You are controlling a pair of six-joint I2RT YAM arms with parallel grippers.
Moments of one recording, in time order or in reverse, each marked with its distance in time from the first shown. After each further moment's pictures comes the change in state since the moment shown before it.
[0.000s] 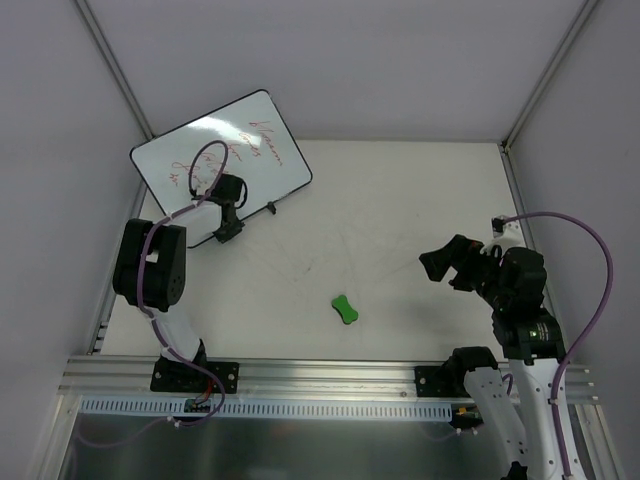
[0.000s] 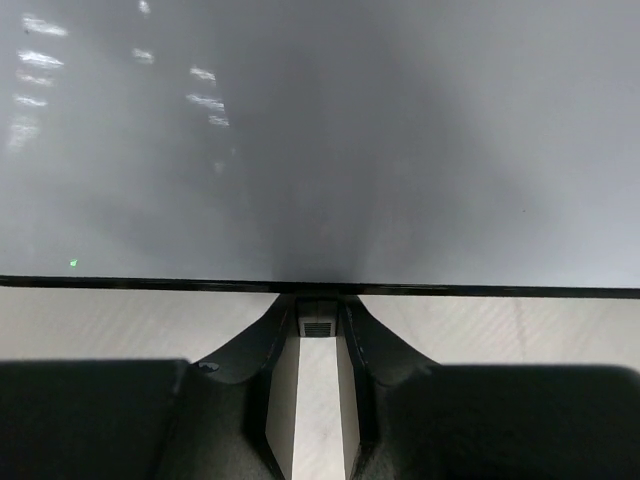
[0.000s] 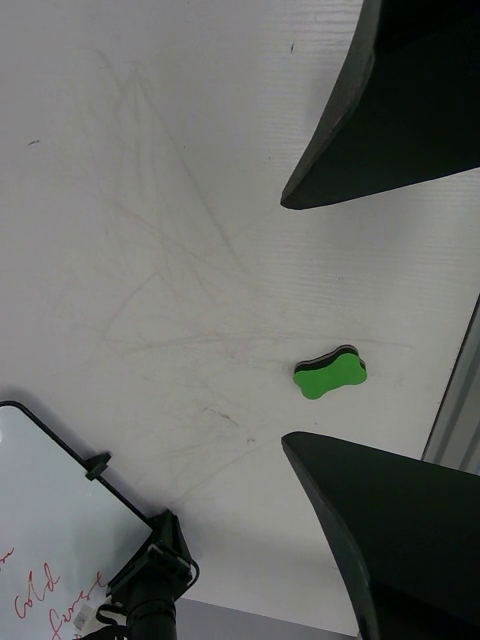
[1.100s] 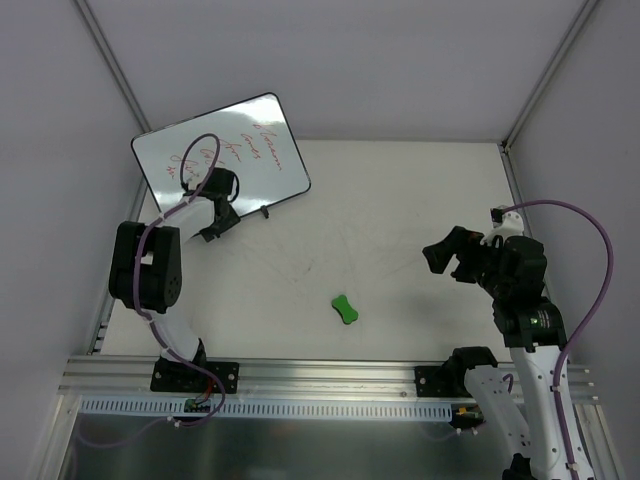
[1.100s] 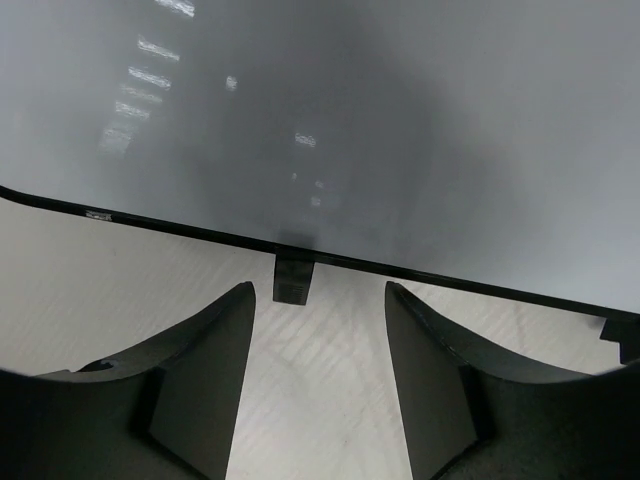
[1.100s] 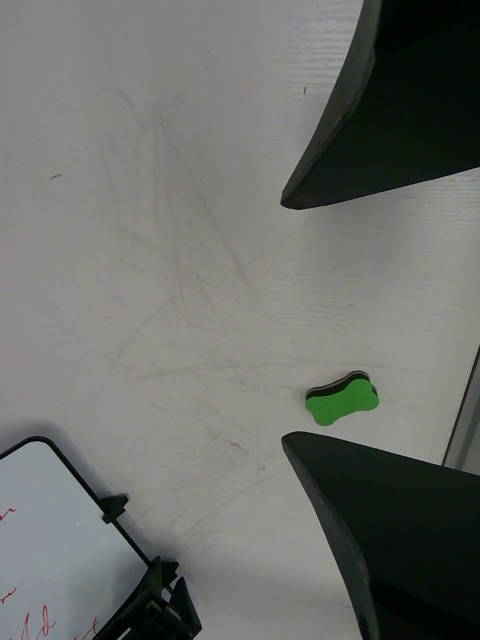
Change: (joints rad) left arm 0.039 -0.029 0.037 -0.039 -0.036 0.036; right arm 0.000 0.080 0.054 0.000 0.048 -0.066
